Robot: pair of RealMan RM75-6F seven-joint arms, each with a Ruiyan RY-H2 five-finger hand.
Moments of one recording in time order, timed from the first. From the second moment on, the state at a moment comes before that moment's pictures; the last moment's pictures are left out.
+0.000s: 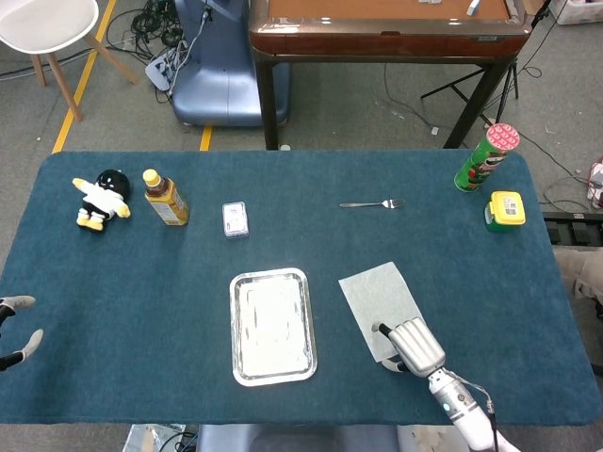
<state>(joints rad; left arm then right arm) -0.06 -1.10 -0.09 -1.50 1.43 1.51 -0.16 0.30 -1.64 -0.08 -1.24 -1.68 1.26 -0.17</state>
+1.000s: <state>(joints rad) -0.06 -1.10 -0.09 -1.50 1.43 1.51 -0.16 0.30 -1.65 -0.08 -1.24 -1.67 1.27 -0.14</state>
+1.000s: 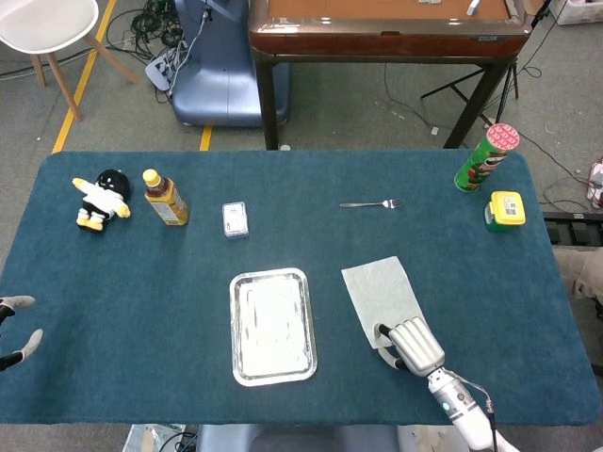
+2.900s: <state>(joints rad) -0.05 -1.10 -0.09 -1.50 1.44 1.52 -0.17 0.32 -1.55 0.10 -1.61 -1.64 1.42 -0.31</state>
